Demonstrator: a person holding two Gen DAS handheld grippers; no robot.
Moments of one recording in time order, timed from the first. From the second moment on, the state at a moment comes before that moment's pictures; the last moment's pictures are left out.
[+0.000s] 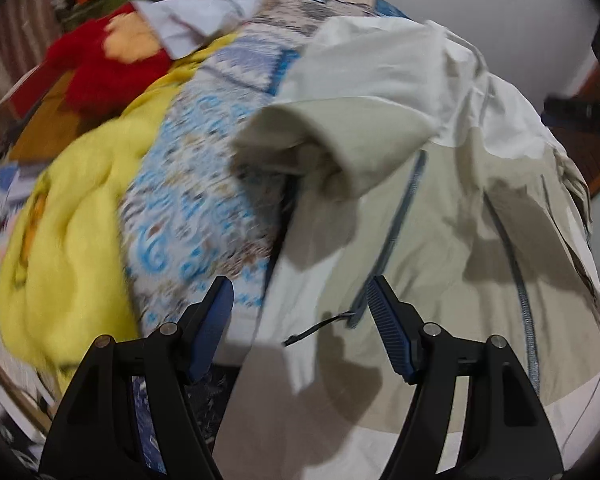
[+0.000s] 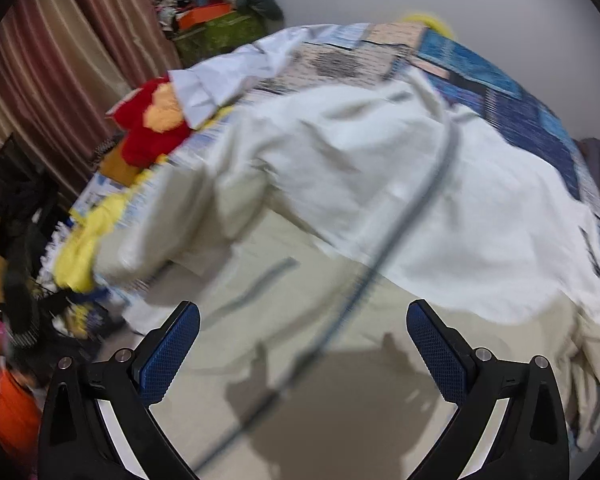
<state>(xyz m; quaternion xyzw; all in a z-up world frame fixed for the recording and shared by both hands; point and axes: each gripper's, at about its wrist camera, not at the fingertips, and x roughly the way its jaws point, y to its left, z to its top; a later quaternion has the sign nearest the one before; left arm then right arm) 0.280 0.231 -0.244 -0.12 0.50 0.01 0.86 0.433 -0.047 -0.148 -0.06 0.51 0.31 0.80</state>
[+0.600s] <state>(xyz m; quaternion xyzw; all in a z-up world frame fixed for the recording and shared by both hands) 0.293 0.282 -0.232 -0.18 0.45 0.08 0.87 0.473 0.044 -0.226 -0.05 0.55 0.30 0.78</state>
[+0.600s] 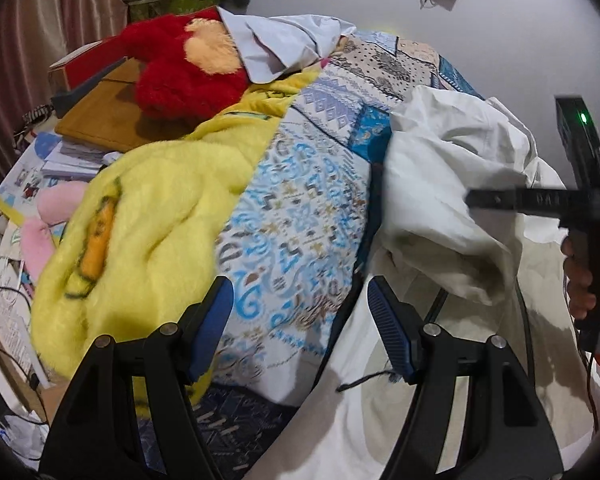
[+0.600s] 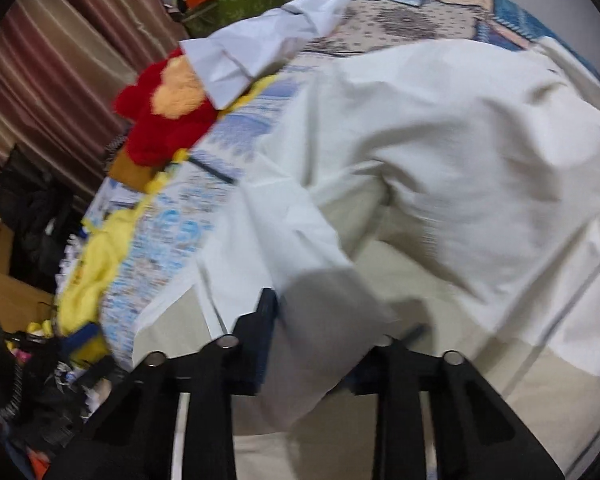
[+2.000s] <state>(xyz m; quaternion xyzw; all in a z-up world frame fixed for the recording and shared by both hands) 0.388 0.173 -0.126 -0.05 0.37 0.16 0.92 0.425 -0.159 -0.244 -0.26 0.47 0.12 0.83</state>
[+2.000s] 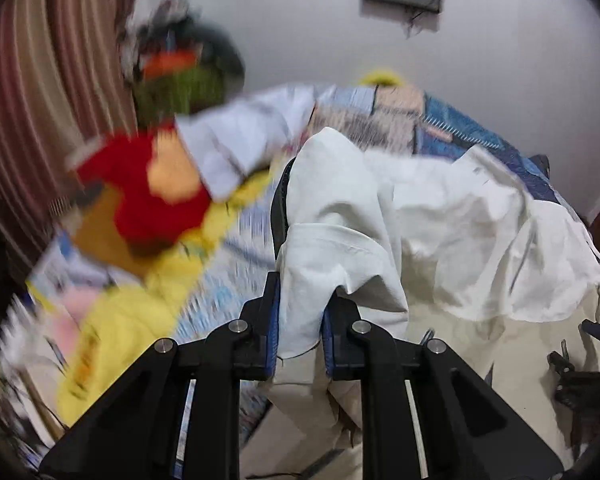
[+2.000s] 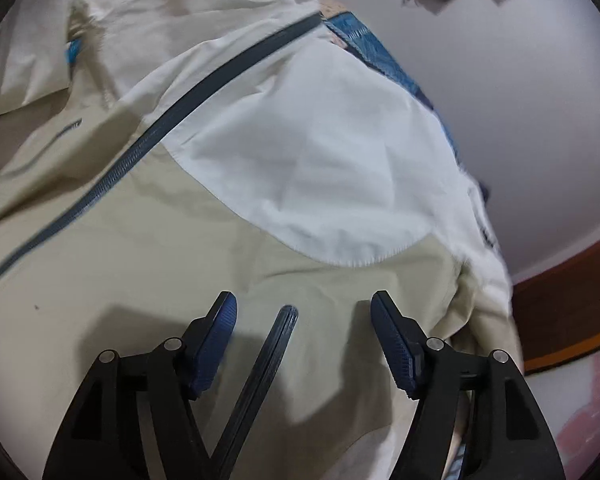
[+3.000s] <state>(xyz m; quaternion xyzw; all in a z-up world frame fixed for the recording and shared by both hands) 0.408 0.013 -0.114 -0.03 0.42 -0.13 0.90 0.419 -0.259 -0.117 0.00 0.45 0.19 0.87</state>
